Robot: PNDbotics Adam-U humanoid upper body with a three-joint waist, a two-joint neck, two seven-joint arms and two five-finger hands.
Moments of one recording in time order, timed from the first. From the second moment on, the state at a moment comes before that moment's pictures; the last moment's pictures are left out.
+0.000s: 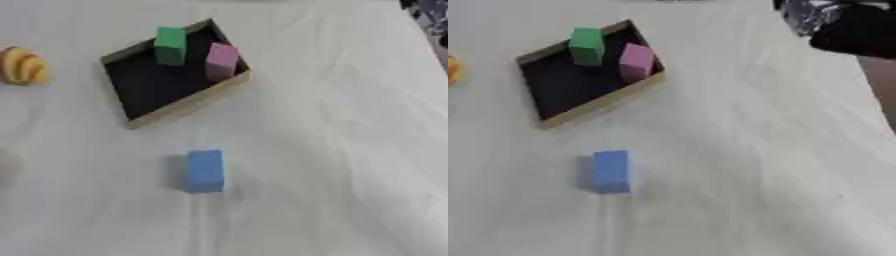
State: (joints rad) left arm -0.26 0.96 0.10 -1.90 0.13 -0.08 0.46; right arm -0.73 -1.02 0.30 -1.99 0.18 0.06 0.06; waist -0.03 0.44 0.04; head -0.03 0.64
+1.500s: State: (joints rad) left arm -0.22 0.96 0.08 -1.97 0.11 -0.05 0.42; right arm -1.04 -0.81 0.69 -1.99 0.36 -0.07 0.53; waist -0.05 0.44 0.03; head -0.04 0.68
